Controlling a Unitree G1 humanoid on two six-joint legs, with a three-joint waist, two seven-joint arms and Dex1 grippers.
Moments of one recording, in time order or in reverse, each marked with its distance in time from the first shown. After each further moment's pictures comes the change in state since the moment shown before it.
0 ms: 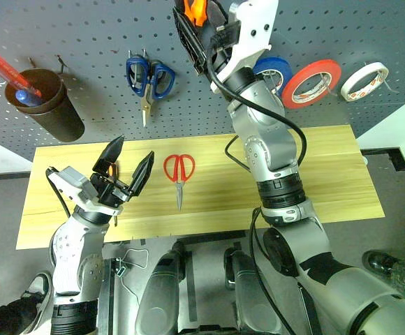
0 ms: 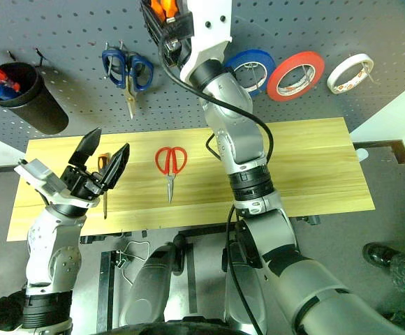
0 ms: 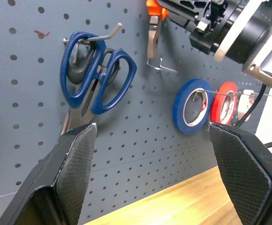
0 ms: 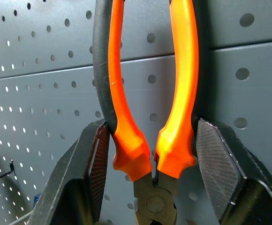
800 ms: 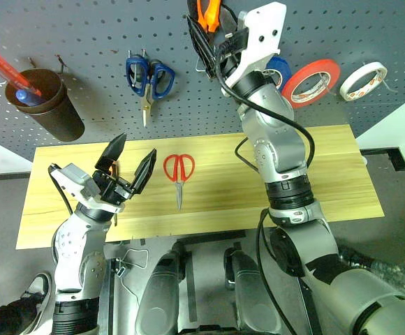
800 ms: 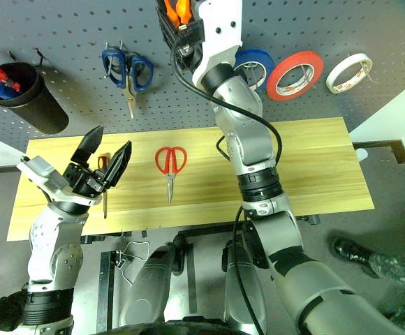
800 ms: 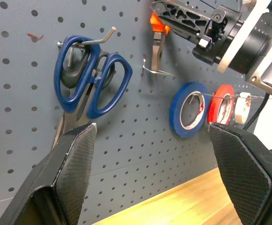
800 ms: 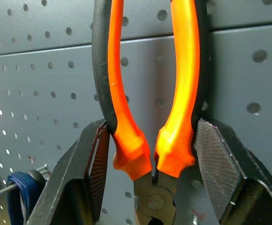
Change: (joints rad) left arm -0.027 0.005 -0.015 0.002 0.000 0.010 0.012; right arm 0.040 -0.054 -0.001 -0.037 -0.029 0.027 -0.016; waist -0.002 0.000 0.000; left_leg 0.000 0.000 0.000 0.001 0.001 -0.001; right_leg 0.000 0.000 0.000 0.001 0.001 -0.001
